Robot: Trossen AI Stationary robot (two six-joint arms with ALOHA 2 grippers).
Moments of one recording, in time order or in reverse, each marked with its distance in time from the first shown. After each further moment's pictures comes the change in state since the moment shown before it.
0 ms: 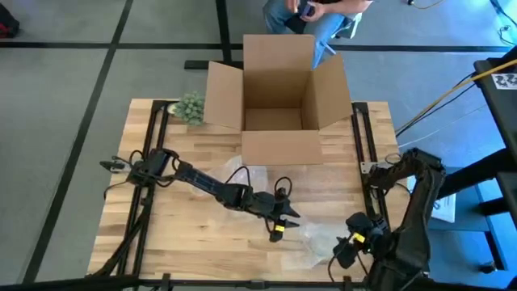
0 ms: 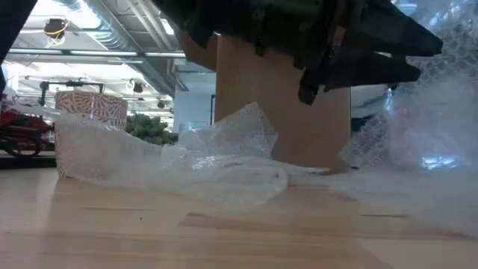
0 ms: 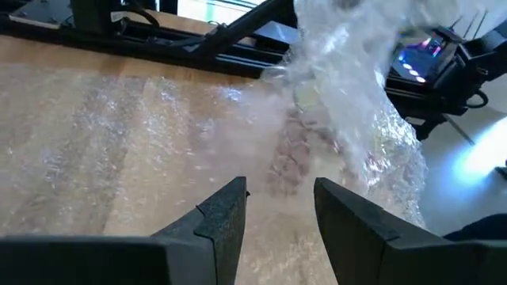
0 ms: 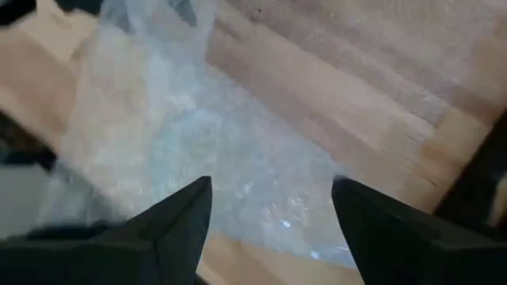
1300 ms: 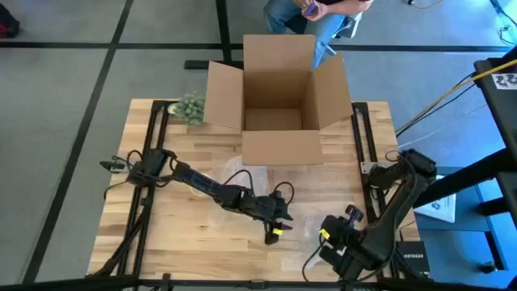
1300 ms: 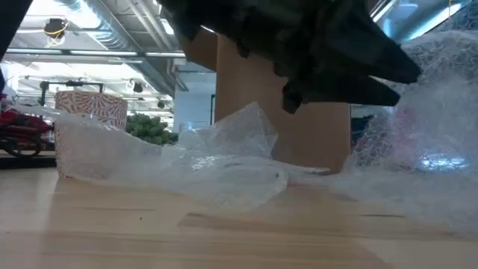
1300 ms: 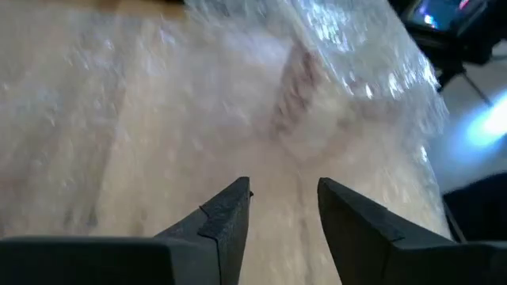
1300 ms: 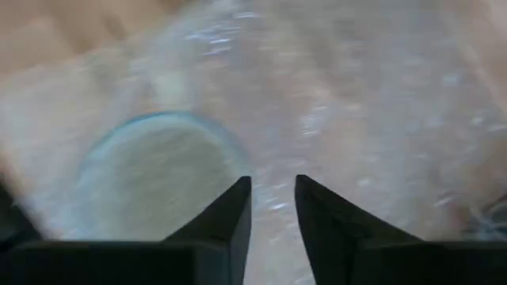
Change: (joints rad) left arm -0.032 -0.047 0.000 -0.223 0.013 -0.032; right arm -0.146 0.072 -0.129 0.283 -0.040 -0.588
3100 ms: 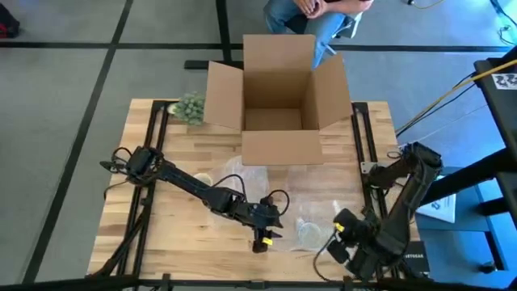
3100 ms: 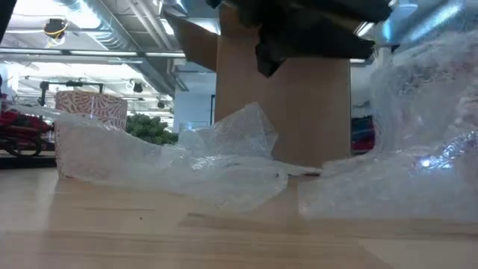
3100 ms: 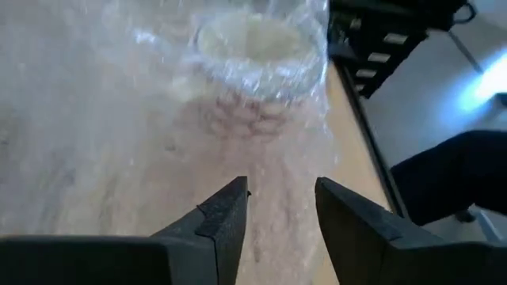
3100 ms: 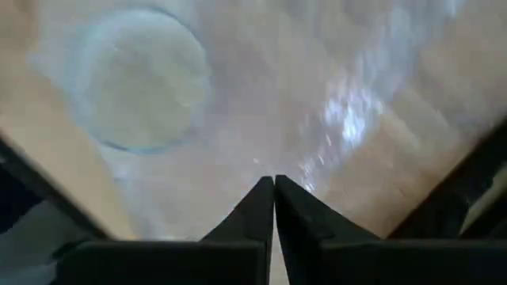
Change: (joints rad) left arm -0.055 -0.100 0.000 -0.120 -0.021 0.018; right arm 0.059 -0.080 -0.082 -0.116 -0.019 0.409
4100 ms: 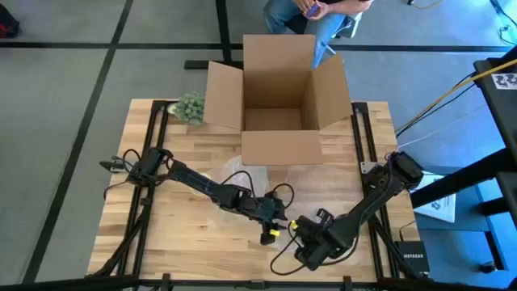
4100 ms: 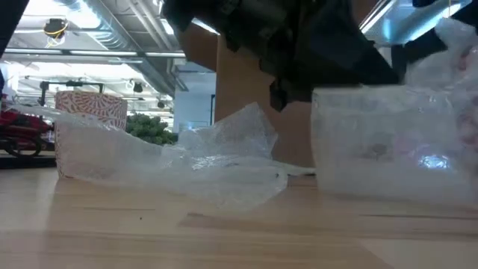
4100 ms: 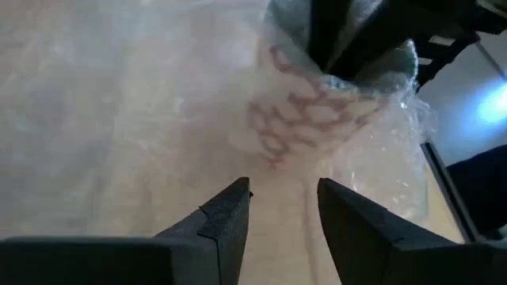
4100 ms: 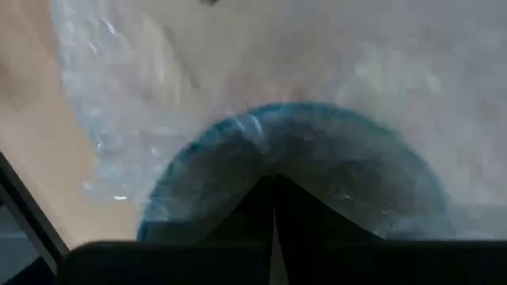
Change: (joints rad) left arm 0.062 0.087 0.000 0.033 -0.015 -0.003; right arm -0.276 0.202 -0.054 0.466 -0.116 -0.587
